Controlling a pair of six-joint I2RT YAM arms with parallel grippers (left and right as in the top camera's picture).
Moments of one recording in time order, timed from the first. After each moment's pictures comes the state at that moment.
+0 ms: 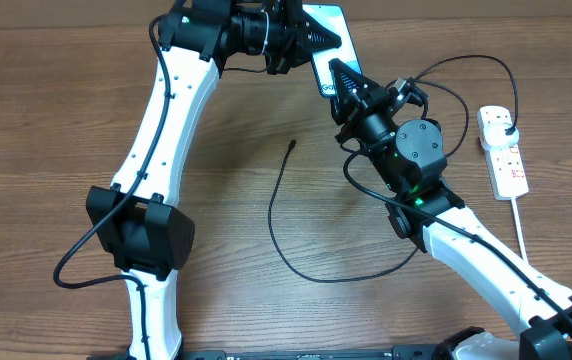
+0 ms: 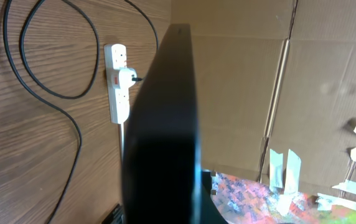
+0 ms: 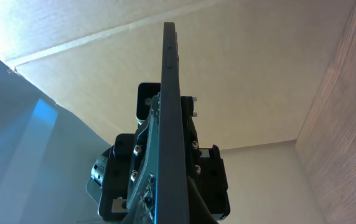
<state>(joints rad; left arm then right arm) -0.30 2.17 2.29 -0.84 1.04 -0.91 0.45 1.44 0.84 0.69 -0.05 1.85</state>
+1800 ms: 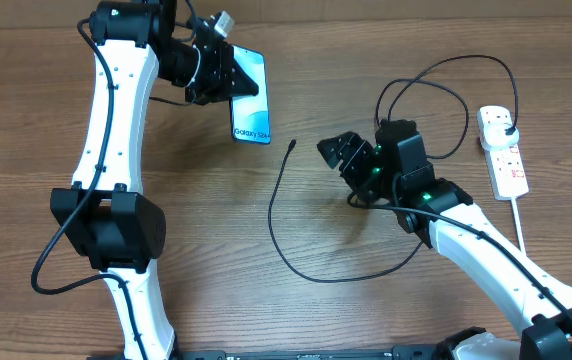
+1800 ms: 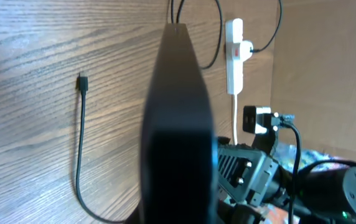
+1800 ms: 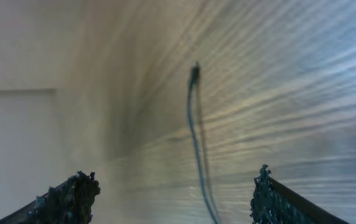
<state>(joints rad) -0.08 2.17 2.29 -1.47 0.84 -0.12 0.40 1.44 0.85 -0.16 -0.27 1.11</state>
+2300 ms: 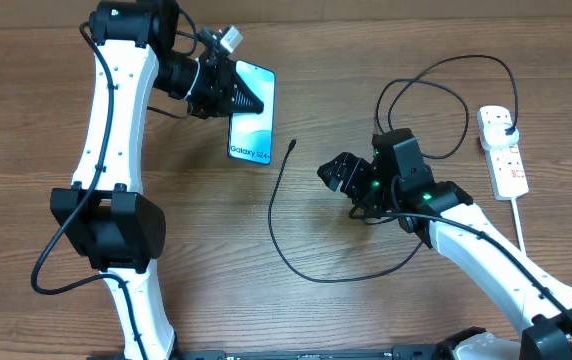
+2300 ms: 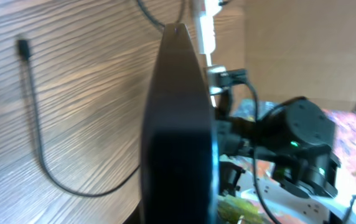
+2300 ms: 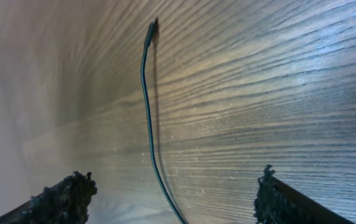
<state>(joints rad) -0.08 2.17 2.29 -1.69 0.99 0.12 0.40 1.43 0.85 -0.34 -0.32 0.91</state>
